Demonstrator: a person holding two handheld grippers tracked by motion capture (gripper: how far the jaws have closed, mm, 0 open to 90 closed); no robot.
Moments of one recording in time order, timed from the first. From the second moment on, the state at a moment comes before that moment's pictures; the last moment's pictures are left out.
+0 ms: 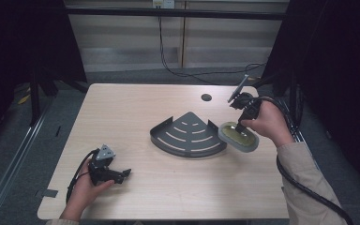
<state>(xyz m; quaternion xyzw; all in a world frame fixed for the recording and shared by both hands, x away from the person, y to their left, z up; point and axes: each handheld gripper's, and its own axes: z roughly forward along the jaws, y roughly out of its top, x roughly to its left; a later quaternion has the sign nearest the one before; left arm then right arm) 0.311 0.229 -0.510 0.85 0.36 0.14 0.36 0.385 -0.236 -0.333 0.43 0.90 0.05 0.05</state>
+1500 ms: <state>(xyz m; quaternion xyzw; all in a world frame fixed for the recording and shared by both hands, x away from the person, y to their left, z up) 0.310 0.229 -0.509 0.85 0.36 0.14 0.36 0.424 -0.202 -0.336 0.45 0.89 0.05 0.07</state>
